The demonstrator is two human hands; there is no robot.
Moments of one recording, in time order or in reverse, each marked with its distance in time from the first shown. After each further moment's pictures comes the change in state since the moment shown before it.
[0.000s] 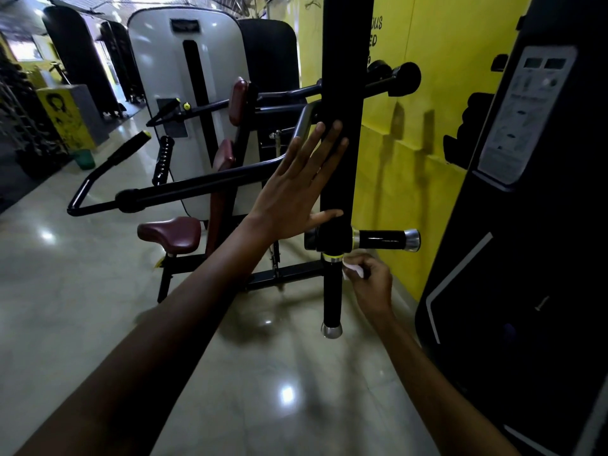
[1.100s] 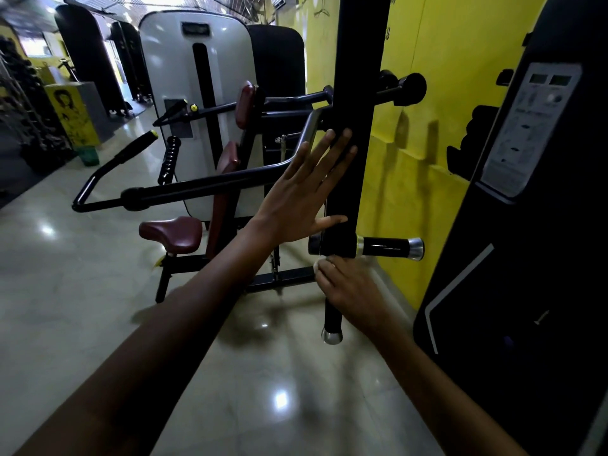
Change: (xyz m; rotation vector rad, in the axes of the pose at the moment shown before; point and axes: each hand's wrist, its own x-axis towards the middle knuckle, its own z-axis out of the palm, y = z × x) left_hand 0.000 -0.002 0.000 0.018 0.017 0.016; right_hand -0.005 -0.036 0.003 -1.163 -0.273 -1.259
